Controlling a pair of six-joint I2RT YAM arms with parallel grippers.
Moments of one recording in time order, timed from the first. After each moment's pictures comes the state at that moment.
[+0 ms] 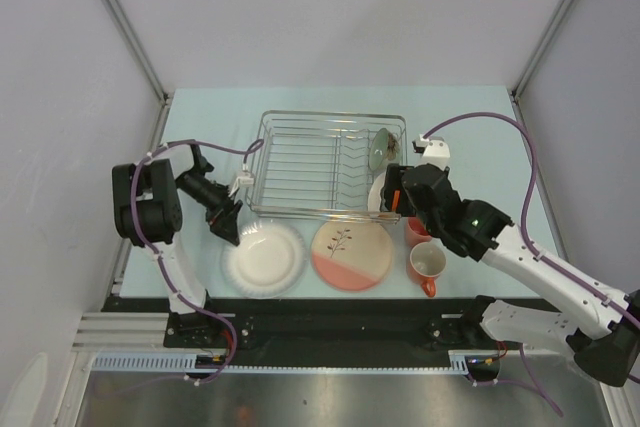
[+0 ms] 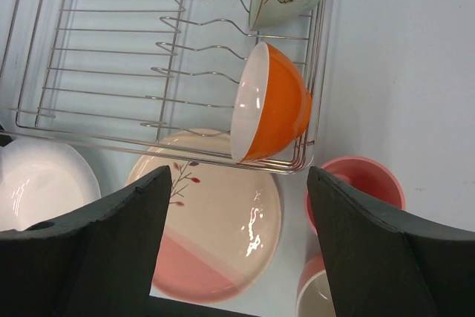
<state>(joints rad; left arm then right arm) 0.13 1.96 1.26 -1.33 0.66 1.31 0.83 1.02 1.00 -0.59 0.52 0.59</state>
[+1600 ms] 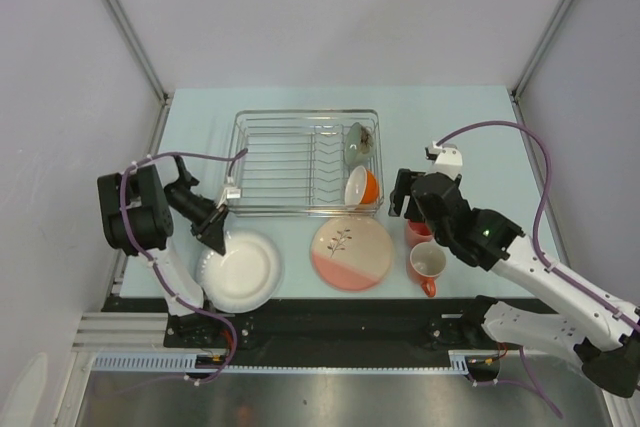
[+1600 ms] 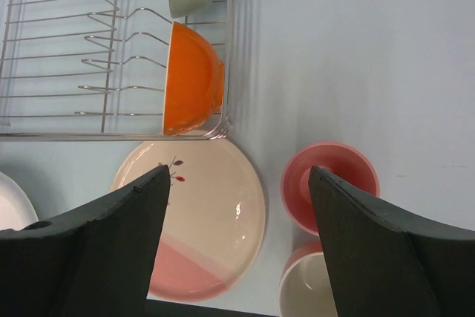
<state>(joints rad) 0.25 1.90 1.12 -1.31 0.57 1.21 0.84 0.94 0.95 -0.62 0.57 0.62</state>
